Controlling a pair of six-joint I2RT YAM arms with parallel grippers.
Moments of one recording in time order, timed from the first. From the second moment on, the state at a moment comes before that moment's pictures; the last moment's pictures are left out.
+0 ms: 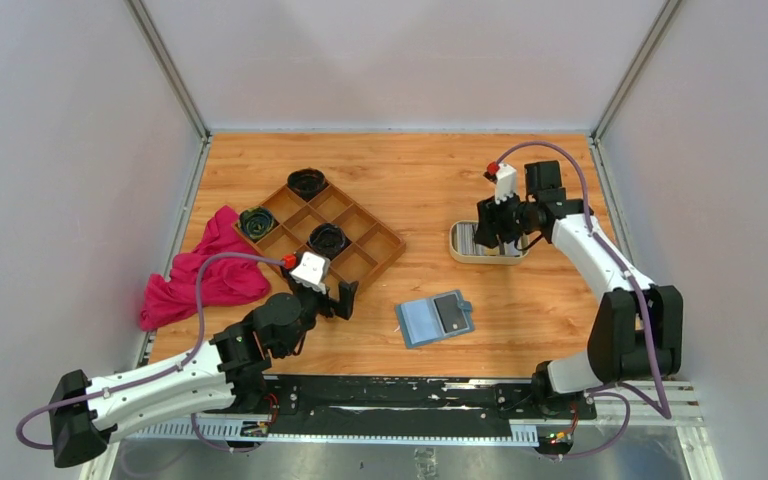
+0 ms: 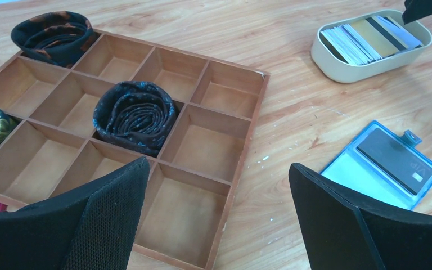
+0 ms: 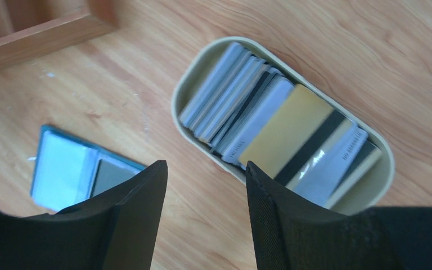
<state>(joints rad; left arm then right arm) -1.06 0.59 0.29 0.12 -0.62 -0.15 0.13 1.42 1.07 -0.56 -0.53 -0.30</state>
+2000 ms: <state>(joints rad) -1.06 0.70 0.26 0.16 -0.68 -0.16 0.25 1.72 1.18 -0.48 -0.15 -0.25</state>
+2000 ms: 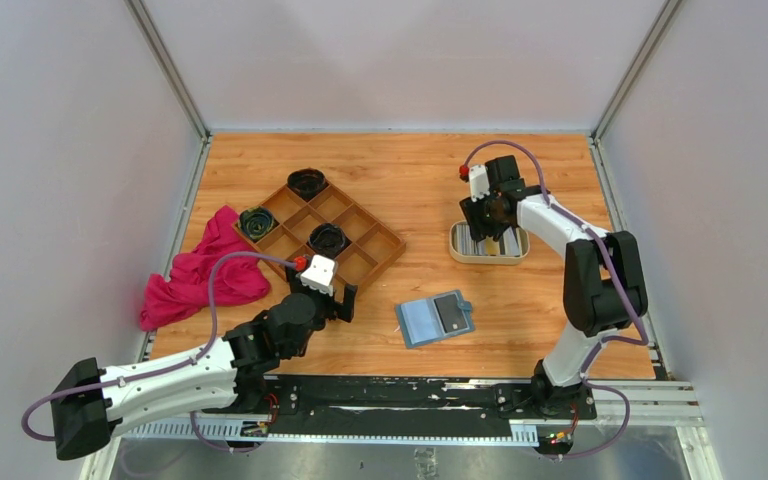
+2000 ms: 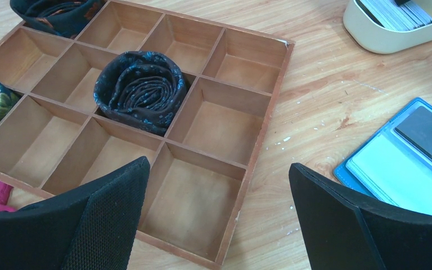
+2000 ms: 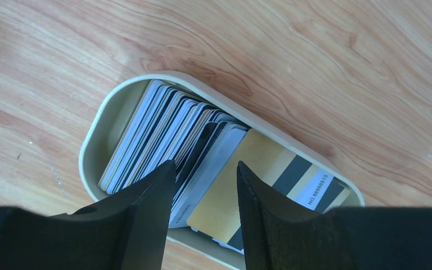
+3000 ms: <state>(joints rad) -1.06 0.70 0.26 0.16 -0.68 -0.16 0.15 1.65 1.18 -0.49 -0.10 -0.26</state>
